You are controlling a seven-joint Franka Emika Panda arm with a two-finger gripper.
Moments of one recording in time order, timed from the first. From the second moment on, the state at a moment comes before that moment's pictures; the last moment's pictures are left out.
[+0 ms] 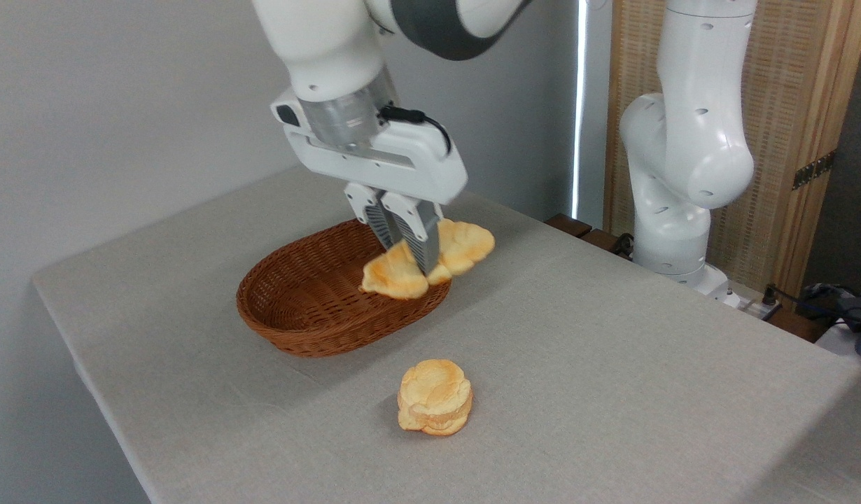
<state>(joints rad) -0.49 -0.10 0.44 -1.86 -0.03 1.54 0.49</state>
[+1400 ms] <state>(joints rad) -0.50 -0.11 0.51 -1.86 0.04 1.57 0.62</state>
